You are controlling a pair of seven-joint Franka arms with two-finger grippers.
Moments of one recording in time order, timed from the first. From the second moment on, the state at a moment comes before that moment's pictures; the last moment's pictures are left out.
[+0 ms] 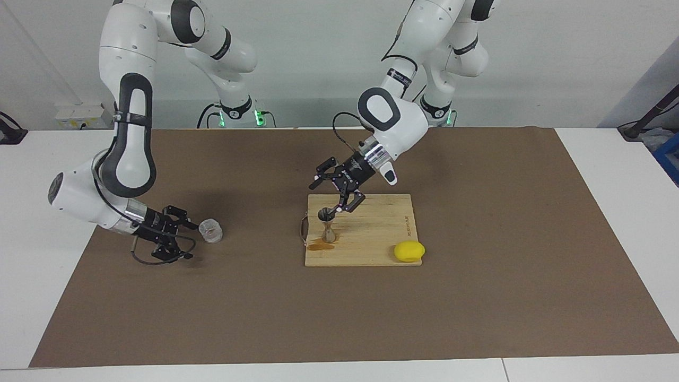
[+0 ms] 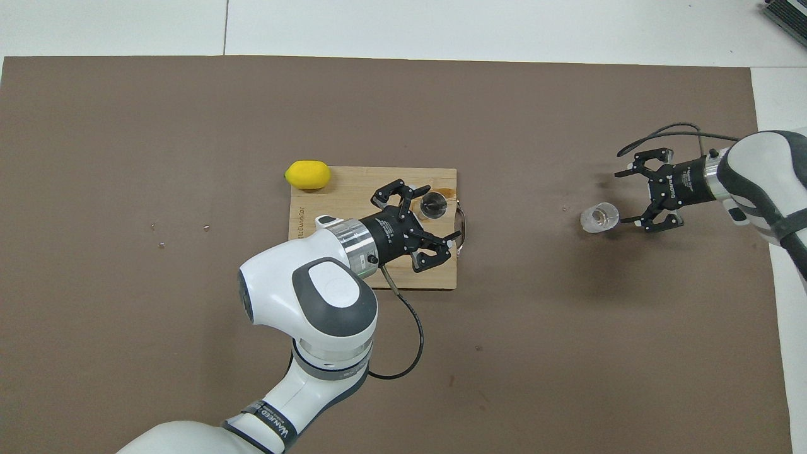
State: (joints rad) left arm -0.58 0.24 -0.18 -1.94 -1.81 2.81 -1.19; right arm -0.25 0.49 0.02 -1.75 0.59 1.99 0.97
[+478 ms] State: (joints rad) left arm -0.50 0.21 -0.16 -1.96 -1.71 2.67 -1.19; right arm -0.25 0.48 0.03 -1.80 0.59 1.97 0.95
